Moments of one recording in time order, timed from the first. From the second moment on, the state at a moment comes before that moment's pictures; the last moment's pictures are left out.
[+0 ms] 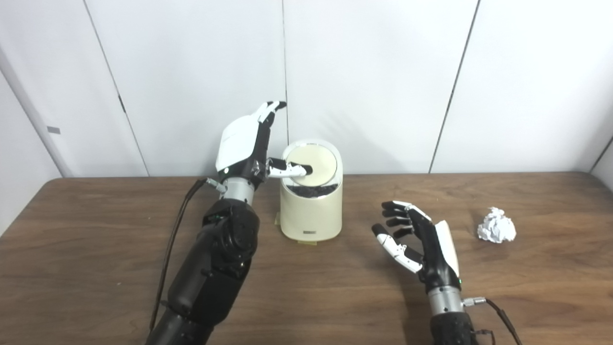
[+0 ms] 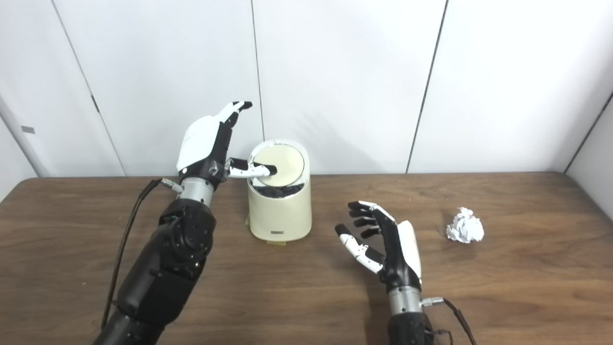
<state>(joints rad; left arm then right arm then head) -0.62 0.13 -0.27 0.11 0.72 0.33 0.11 -0.20 -0.03 0.11 0.14 -0.43 -0.11 -0.28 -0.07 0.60</state>
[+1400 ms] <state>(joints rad) -0.64 0.13 -0.32 0.25 0.83 0.25 0.23 -0.20 -0.03 0.11 0.14 -0.44 -0.10 -0.28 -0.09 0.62</state>
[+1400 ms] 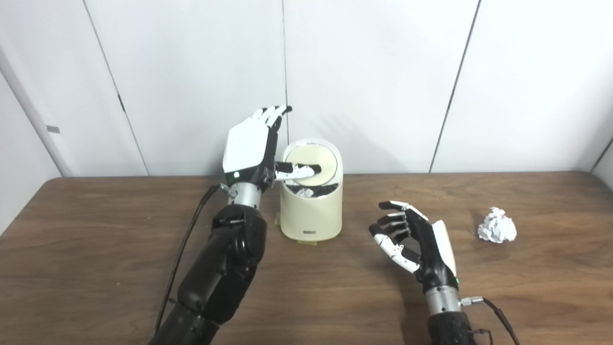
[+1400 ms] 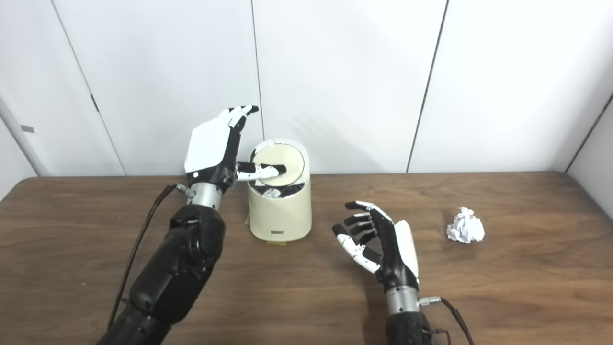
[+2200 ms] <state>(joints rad) -0.68 0.22 -0.50 0.32 1.12 0.22 0.35 -0.19 -0.01 0.12 0.12 -0.45 -0.08 -0.27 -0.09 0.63</state>
